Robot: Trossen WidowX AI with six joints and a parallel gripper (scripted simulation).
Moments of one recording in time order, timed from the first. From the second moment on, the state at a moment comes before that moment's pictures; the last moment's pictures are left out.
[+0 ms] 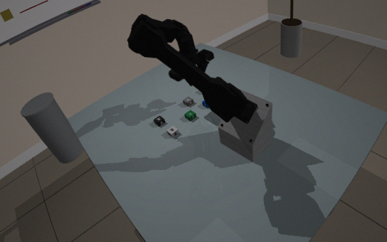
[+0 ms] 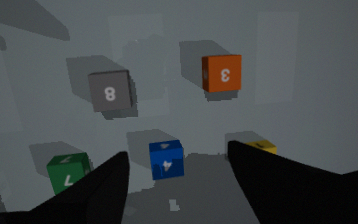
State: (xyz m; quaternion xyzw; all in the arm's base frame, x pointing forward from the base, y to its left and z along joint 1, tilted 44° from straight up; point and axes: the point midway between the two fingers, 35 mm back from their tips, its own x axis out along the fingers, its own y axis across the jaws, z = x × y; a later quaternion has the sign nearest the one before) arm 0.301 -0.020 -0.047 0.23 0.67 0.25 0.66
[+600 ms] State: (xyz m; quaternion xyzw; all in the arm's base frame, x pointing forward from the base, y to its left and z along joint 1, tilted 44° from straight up) arm 0.247 0.134 0.155 0.25 0.66 0.28 0.65
